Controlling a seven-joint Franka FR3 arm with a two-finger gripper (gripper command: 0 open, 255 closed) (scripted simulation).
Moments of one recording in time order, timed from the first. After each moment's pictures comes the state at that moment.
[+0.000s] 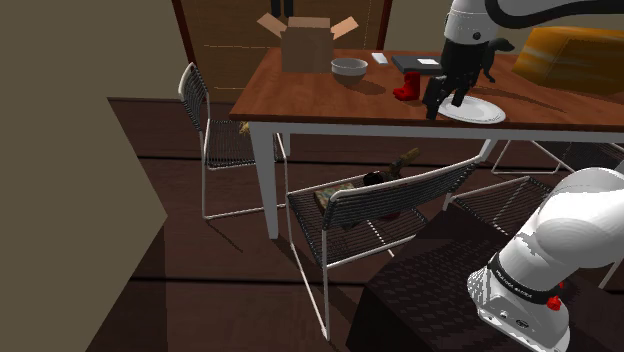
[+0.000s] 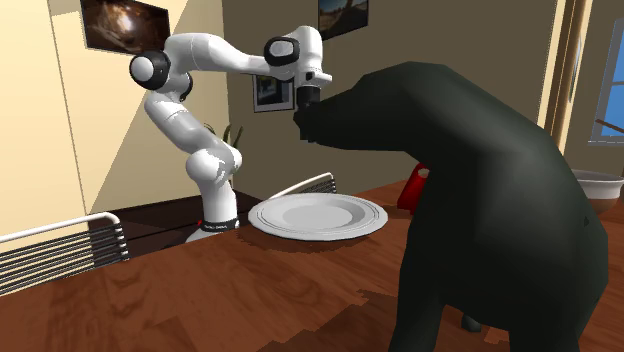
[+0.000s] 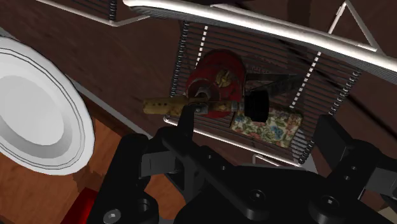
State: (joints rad) arm -0.02 -0.78 0.06 -2.41 -0.11 1.64 0.17
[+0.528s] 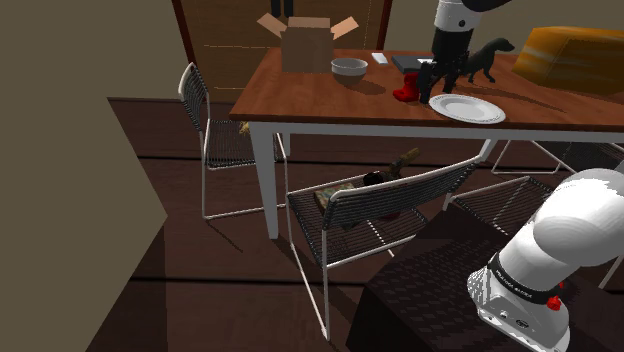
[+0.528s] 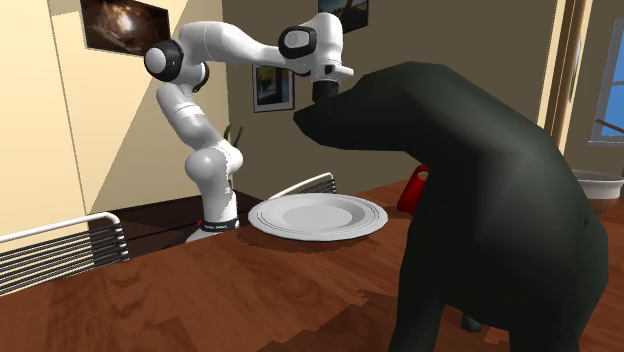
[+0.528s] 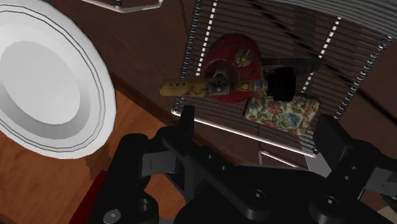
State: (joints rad) arm -0.06 -0.57 -0.05 -2.26 -0.14 1.68 0.05
